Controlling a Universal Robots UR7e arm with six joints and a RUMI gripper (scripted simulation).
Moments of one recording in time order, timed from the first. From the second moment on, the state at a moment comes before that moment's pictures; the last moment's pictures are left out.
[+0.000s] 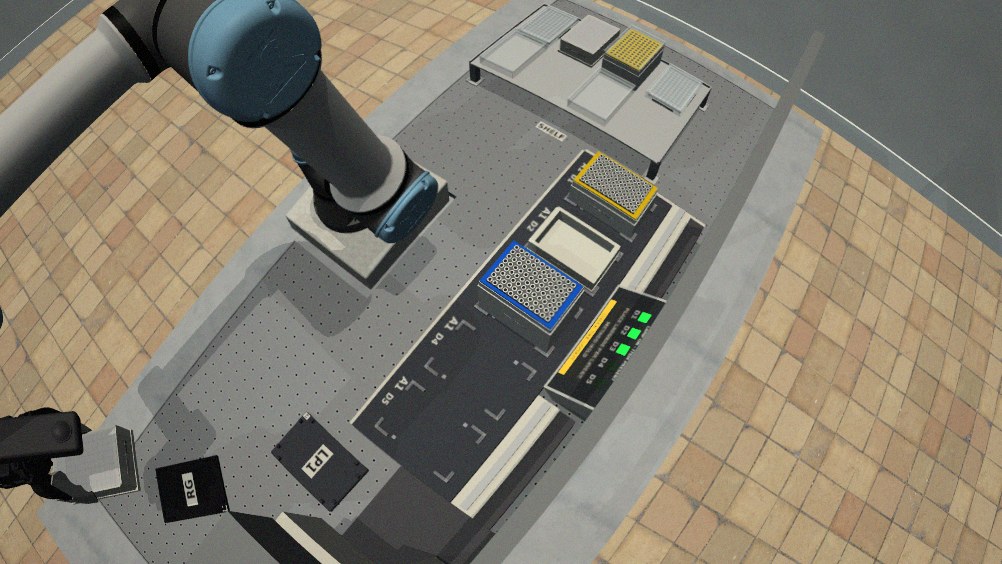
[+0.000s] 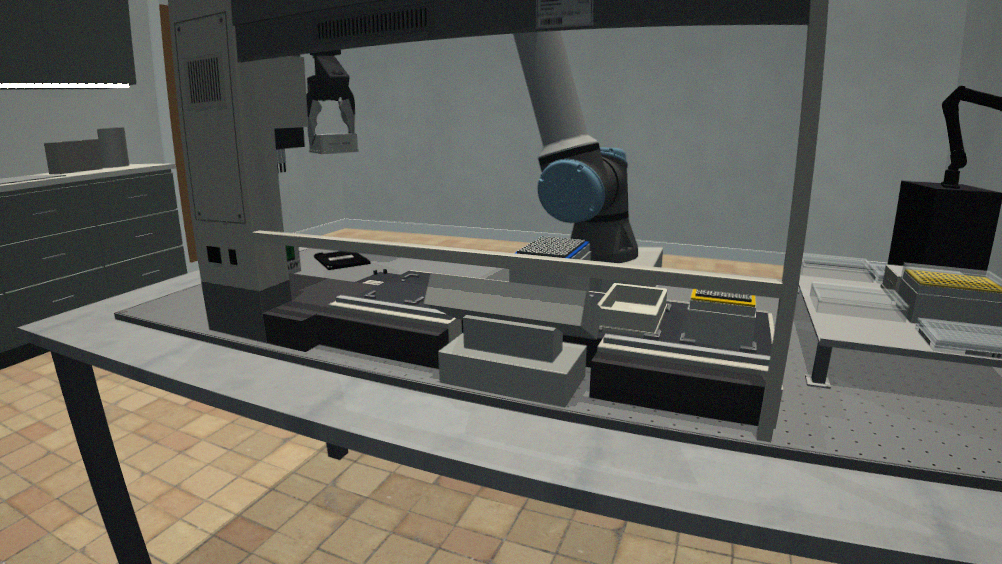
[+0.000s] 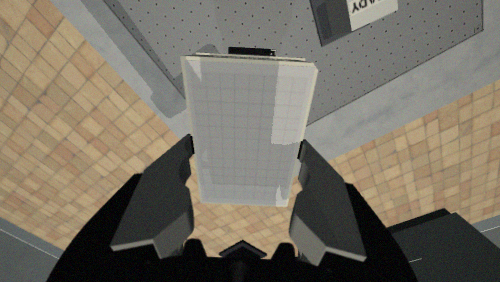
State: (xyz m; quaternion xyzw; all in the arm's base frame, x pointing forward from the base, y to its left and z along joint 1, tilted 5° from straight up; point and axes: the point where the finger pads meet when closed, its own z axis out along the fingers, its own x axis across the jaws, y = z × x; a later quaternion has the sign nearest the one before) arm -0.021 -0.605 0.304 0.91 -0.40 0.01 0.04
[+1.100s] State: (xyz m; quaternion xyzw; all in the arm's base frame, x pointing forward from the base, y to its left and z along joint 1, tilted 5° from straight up) arm -0.022 -0.609 0.257 0.91 -0.40 0.01 0.04
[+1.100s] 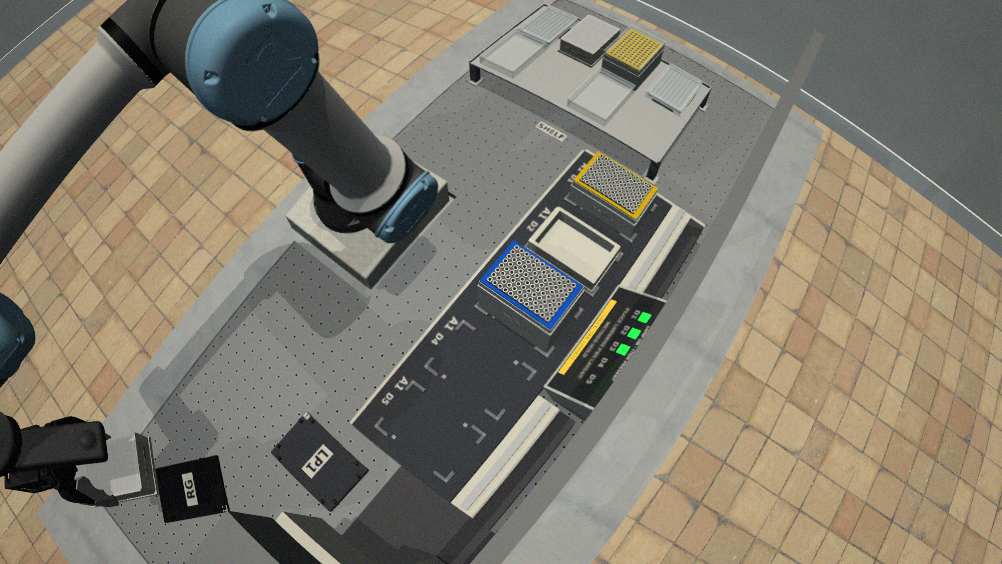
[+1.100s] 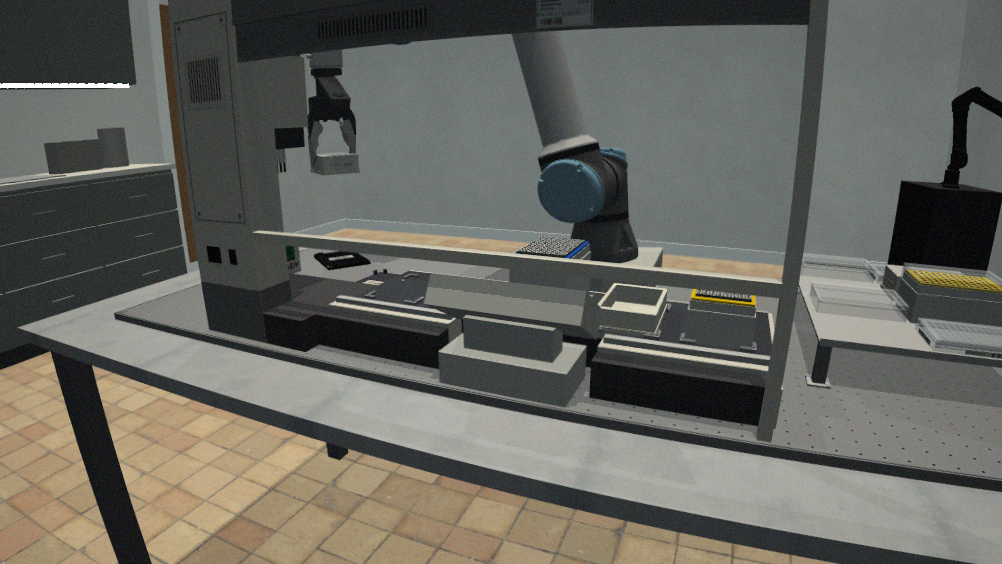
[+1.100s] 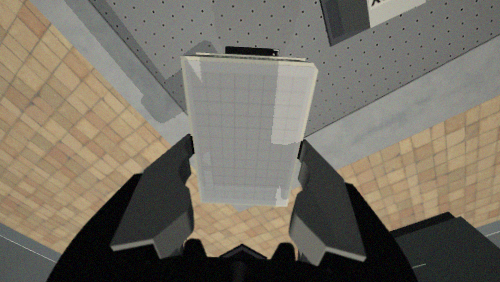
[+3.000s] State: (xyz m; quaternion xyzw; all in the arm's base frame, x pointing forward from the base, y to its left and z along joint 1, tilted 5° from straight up) arm -0.023 -0.616 0.173 0.91 -0.40 0.01 0.04
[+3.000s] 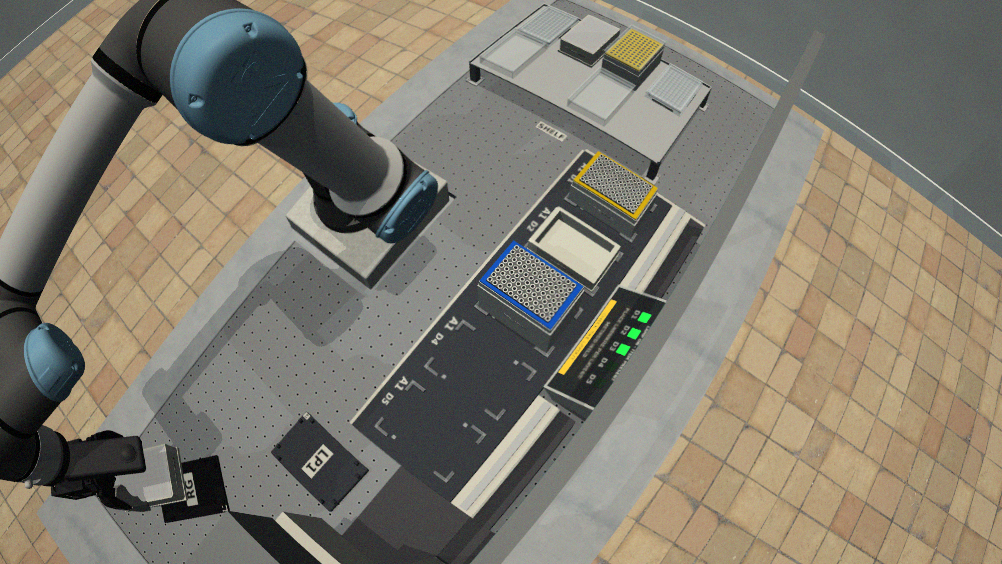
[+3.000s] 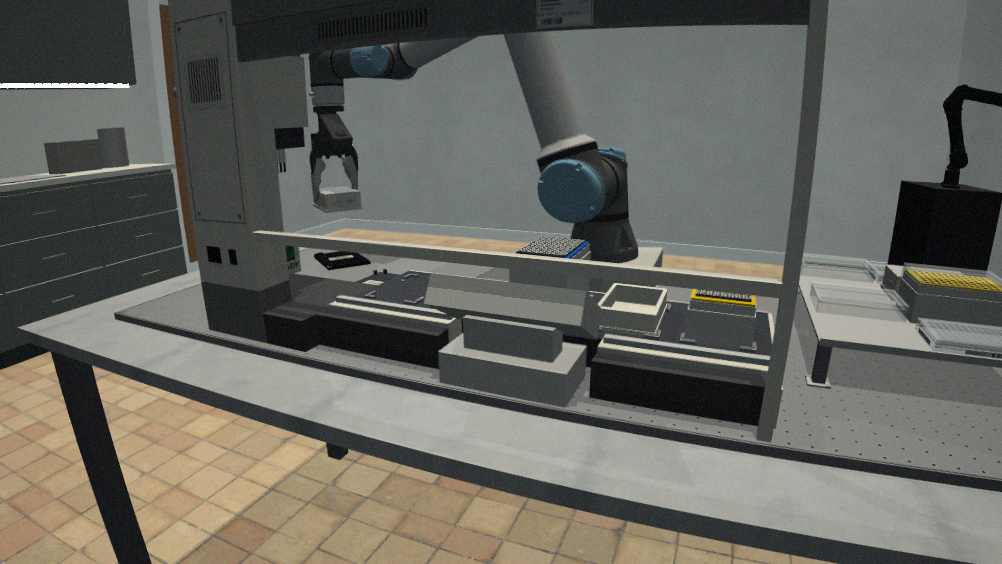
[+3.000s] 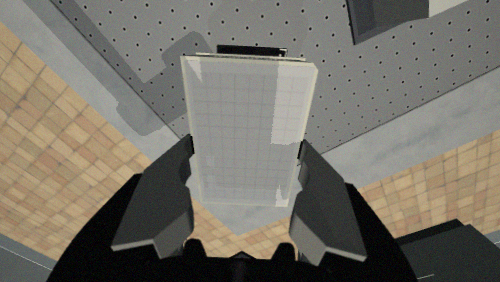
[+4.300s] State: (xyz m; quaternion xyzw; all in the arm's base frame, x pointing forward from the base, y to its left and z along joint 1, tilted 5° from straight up) arm -0.024 -0.621 0.116 0.91 -0.40 0.01 0.04
